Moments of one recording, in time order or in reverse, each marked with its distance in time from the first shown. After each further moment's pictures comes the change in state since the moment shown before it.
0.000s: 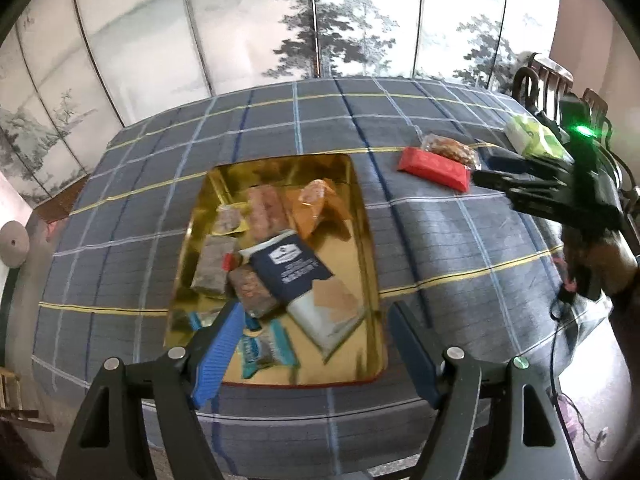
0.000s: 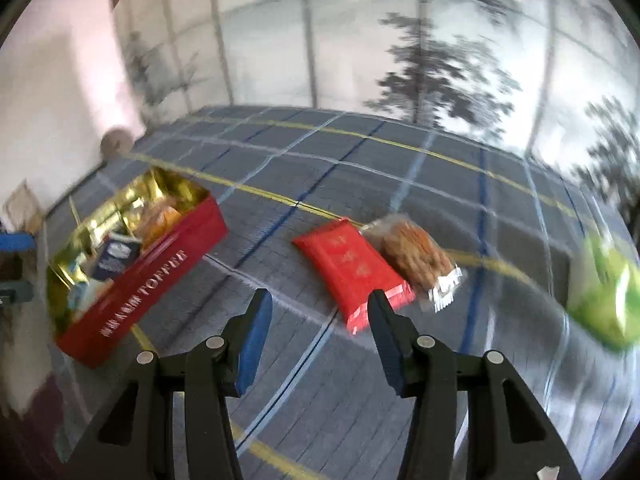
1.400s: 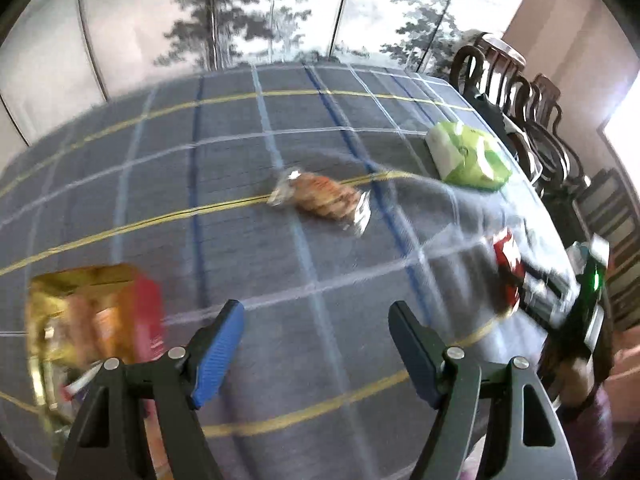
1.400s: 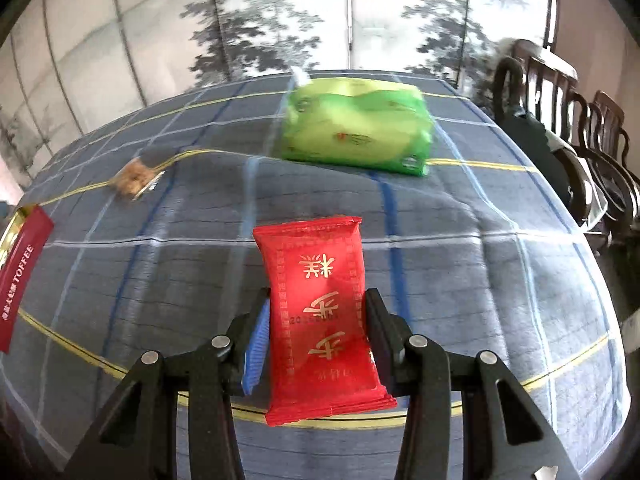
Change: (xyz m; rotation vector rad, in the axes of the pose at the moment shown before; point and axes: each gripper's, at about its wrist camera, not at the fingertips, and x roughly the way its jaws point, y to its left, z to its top) left arm 0.095 -0.144 0.145 0.039 0.167 -0.295; right arm -0.088 -0.170 -0.145 0.440 0.055 -0.376
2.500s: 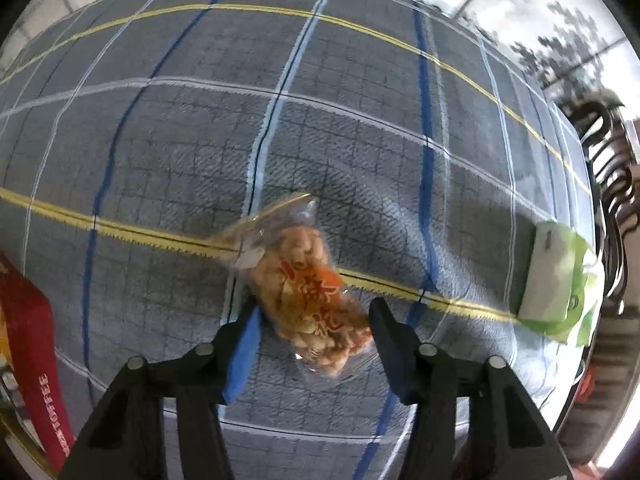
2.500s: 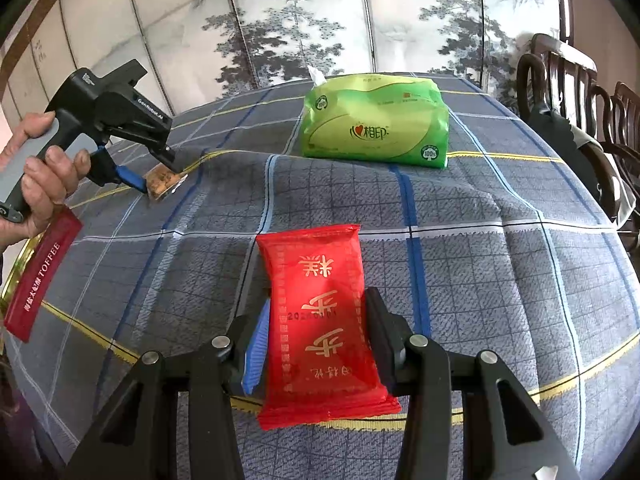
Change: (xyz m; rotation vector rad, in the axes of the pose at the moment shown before) left arm 0.146 0.004 0.110 -0.429 0.239 0.137; right arm 0.000 -0.012 -0.013 0.005 -0.039 0.140
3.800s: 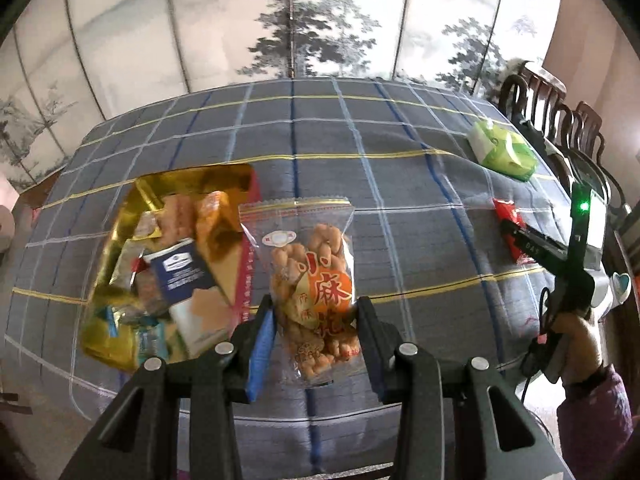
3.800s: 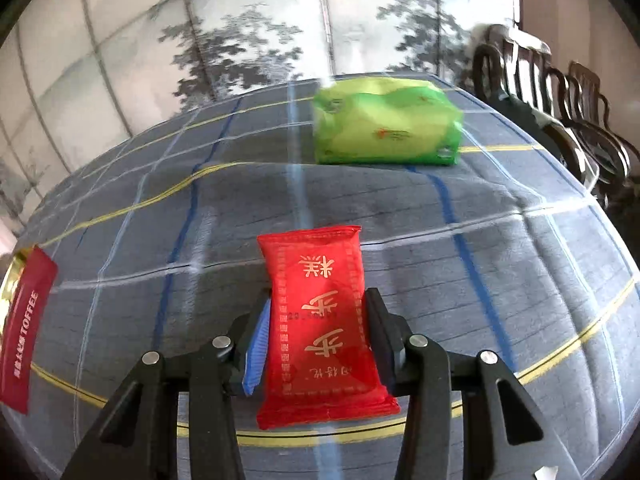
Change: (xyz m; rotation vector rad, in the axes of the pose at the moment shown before) left arm -0.156 0.153 -0.262 0.291 -0.441 0.048; right arm 0.015 0.067 0.006 0.133 -0.018 -0.145
